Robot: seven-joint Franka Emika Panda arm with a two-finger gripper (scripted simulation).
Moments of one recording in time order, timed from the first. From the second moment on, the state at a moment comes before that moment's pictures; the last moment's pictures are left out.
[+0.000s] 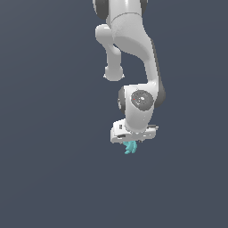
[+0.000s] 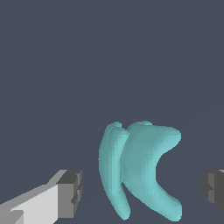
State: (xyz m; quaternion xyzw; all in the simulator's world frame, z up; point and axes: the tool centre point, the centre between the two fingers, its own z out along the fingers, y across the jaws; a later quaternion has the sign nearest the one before) arm 0.055 0.084 0.079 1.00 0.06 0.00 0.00
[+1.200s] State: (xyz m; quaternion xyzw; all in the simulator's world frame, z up) arm 0.055 0.084 0.046 1.00 0.06 0.00 0.00
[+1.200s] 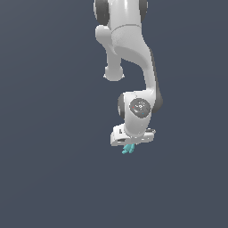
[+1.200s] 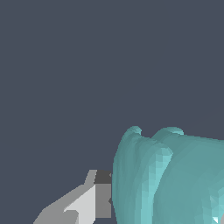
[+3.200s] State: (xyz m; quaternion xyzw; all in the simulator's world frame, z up) arm 0.047 -0.048 0.325 1.00 0.06 0.00 0.00
